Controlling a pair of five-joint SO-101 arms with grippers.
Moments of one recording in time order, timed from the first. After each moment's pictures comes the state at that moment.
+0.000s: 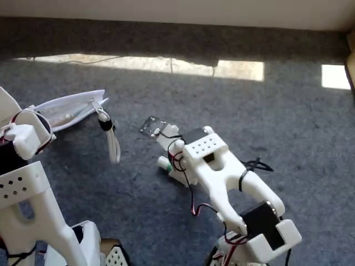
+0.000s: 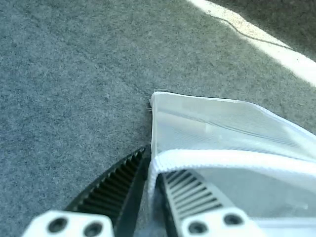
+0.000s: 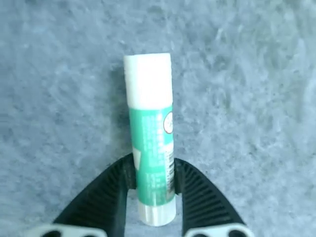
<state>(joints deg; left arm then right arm) -31.3 -41.5 21.8 76.9 14.8 -30.4 -3.2 35.1 60.7 32.0</state>
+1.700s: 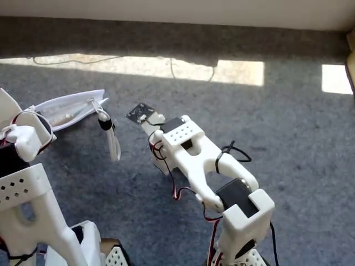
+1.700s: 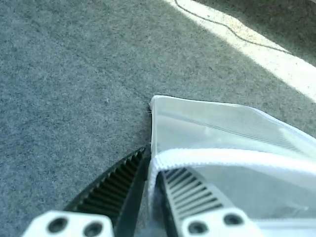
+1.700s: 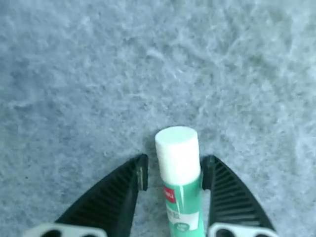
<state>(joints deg) -31.3 -42.1 23.8 74.8 14.8 -35.5 12.9 18.8 59.9 19.0</state>
